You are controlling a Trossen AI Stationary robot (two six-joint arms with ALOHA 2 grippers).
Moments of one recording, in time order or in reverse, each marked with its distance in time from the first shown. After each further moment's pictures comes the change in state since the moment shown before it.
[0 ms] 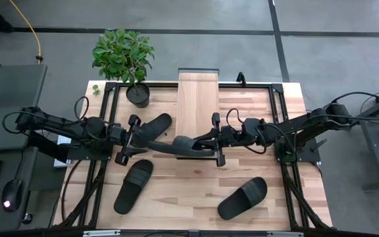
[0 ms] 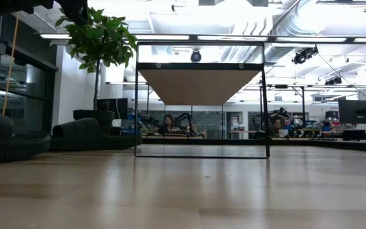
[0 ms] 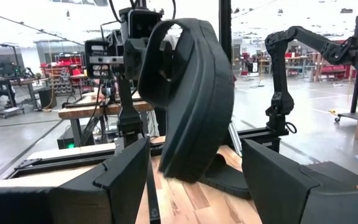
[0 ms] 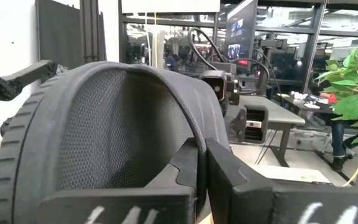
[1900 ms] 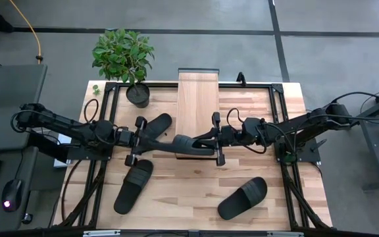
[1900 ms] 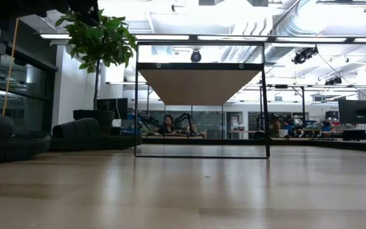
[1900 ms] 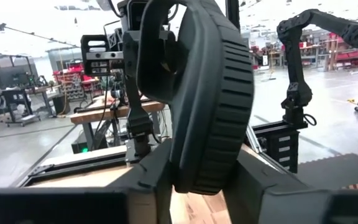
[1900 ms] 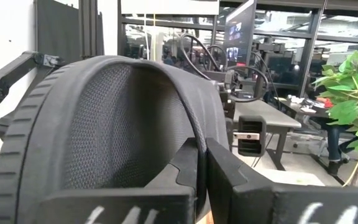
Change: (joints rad) left arm -0.001 0.210 0.000 0.204 -0.045 0.075; right arm -0.001 0.001 0.000 0.008 -0.001 -0.023
